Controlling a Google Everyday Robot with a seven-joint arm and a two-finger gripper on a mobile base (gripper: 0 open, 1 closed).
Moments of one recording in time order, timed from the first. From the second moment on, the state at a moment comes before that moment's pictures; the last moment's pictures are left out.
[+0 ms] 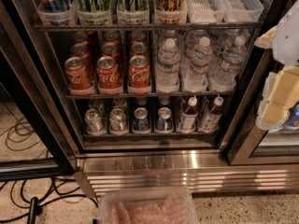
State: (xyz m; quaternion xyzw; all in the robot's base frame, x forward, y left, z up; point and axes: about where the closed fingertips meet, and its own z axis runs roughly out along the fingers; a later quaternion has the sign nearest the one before) arm 0.438 -0.217 0.976 -0.60 0.78 -0.03 0.16
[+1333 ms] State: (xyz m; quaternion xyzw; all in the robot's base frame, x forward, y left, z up) arm 0.460 -0.173 0.973 -0.50 0.80 0.01 0.32
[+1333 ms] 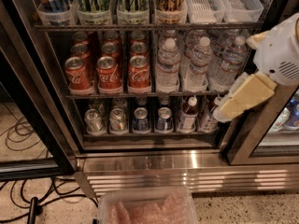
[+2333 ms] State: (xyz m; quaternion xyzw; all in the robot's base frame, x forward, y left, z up) arm 0.482 -0.142 0.996 -0.51 0.76 0.02 0.40
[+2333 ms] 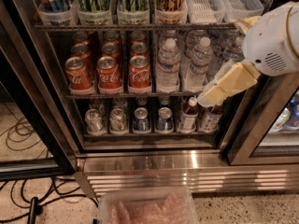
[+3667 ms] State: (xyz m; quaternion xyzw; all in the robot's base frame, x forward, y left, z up) arm 0.525 -0.084 1.046 -0.36 0.72 0.00 0.60
